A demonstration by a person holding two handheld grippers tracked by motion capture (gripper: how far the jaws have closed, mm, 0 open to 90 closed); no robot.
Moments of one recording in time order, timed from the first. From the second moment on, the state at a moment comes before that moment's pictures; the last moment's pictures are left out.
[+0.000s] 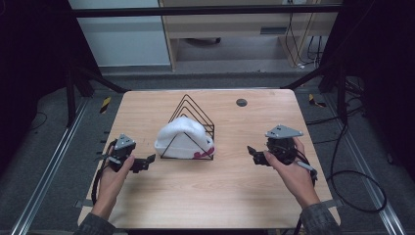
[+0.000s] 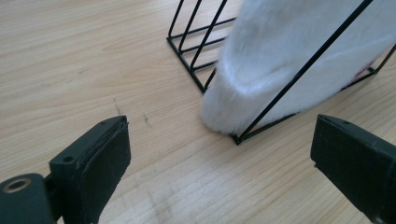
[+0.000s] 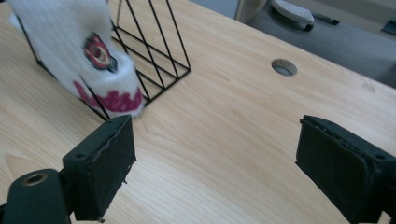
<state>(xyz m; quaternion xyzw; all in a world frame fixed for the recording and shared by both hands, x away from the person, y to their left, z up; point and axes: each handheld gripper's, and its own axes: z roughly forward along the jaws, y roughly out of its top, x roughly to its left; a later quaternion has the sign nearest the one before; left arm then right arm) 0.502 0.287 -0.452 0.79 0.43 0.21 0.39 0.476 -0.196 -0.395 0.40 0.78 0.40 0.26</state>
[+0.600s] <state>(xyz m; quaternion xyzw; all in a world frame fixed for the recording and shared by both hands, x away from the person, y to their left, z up) 0.511 0.305 -0.488 0.80 0.45 0.17 0.34 0.472 -0.228 -0.472 0.48 0.76 0.38 0.22</state>
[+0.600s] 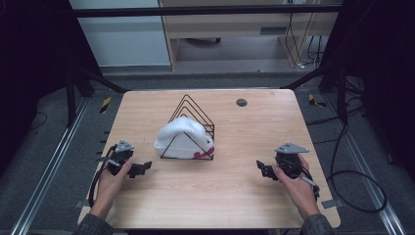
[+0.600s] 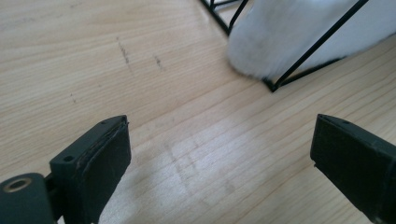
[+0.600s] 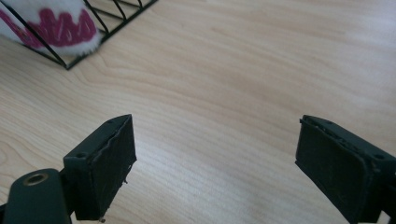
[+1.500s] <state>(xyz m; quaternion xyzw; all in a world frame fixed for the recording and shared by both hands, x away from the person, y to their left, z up) 0.514 0.304 -0.508 0.81 0.45 0.20 0.33 0.499 -0.204 -0.505 0.52 0.75 0.36 0.20</state>
